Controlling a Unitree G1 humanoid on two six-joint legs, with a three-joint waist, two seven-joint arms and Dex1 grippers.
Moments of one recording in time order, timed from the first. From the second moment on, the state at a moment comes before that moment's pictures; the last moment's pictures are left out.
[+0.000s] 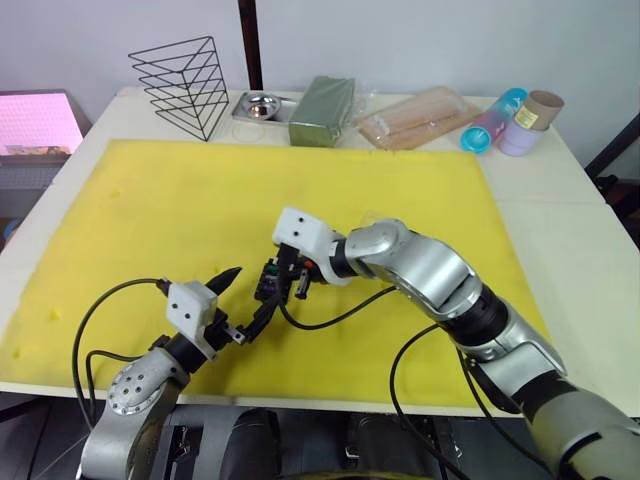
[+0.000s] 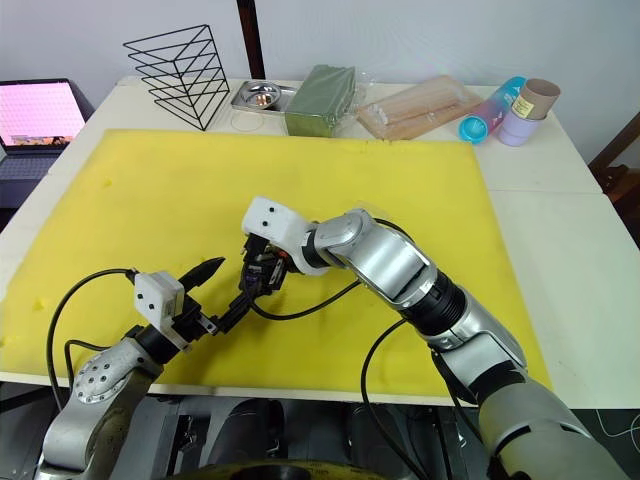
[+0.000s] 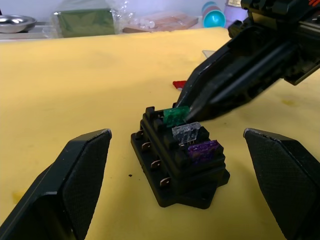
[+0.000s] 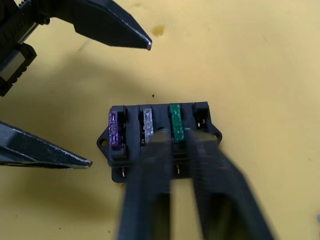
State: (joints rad) left arm 0.26 0.37 0.05 -0.51 -0.38 0.18 -0.53; right arm -0.88 -0.35 0.57 -0.25 0.28 1.14 0.65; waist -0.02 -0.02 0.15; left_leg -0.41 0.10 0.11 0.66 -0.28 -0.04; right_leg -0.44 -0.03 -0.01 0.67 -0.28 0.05
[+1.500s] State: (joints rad) left arm 0.26 0.37 0.05 -0.51 -0.38 0.17 -0.53; right arm -0.85 -0.34 0.52 -0.25 0.28 1.06 0.69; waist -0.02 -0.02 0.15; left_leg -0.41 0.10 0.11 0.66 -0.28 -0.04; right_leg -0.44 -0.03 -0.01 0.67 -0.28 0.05
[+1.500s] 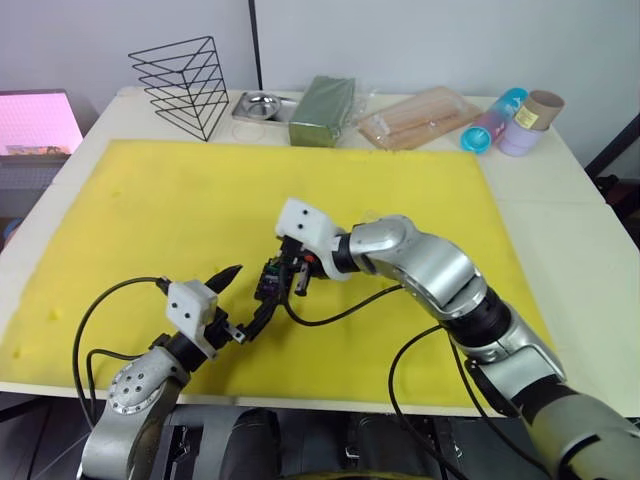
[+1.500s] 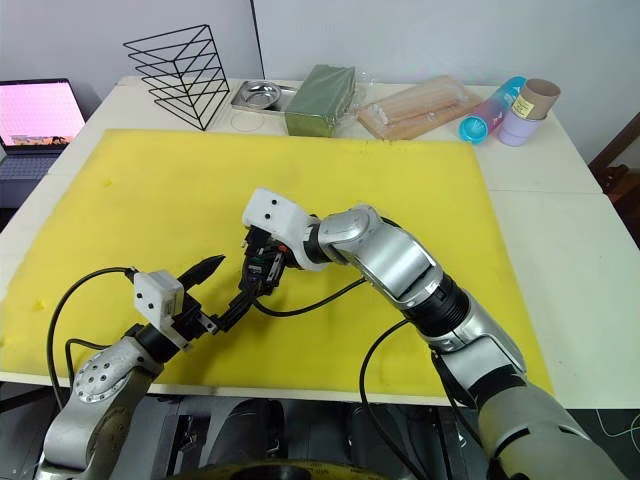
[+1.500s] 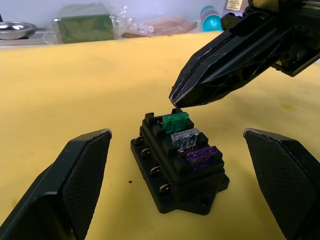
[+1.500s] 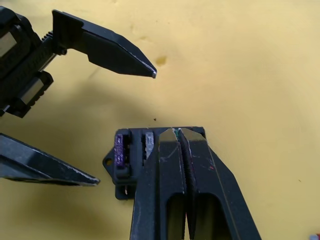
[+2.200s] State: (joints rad) left arm 0.26 0.38 0.05 -0.51 -0.38 0.17 -0.53; right arm -0.82 -0.33 0.53 -0.23 0.25 1.04 0.68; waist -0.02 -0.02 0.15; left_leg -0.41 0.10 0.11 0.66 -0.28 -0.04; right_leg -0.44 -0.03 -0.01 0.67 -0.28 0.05
